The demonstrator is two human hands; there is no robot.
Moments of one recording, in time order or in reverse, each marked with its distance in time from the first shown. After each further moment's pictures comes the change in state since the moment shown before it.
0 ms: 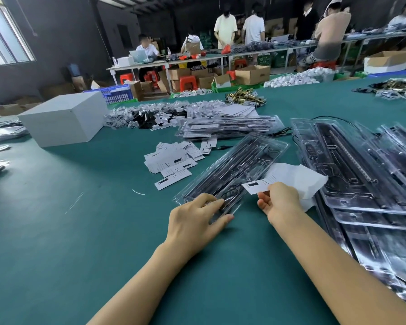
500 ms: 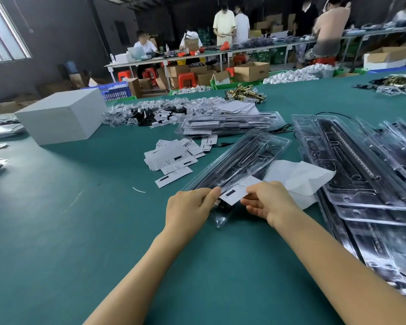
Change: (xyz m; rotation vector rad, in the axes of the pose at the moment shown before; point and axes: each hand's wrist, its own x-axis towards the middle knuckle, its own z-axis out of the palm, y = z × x) left_hand 0.018 -0.014 -0.006 -0.151 -0.202 -0.320; right_hand -0.029 0.005 0.006 -0.383 -0.257 -0.056
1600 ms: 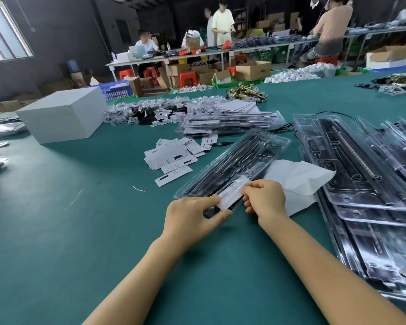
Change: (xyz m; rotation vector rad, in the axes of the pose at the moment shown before) left_hand -0.017 0.001 0.004 0.093 0.035 0.151; right_hand 0.015 0.020 0.009 -0.244 0.218 -0.310
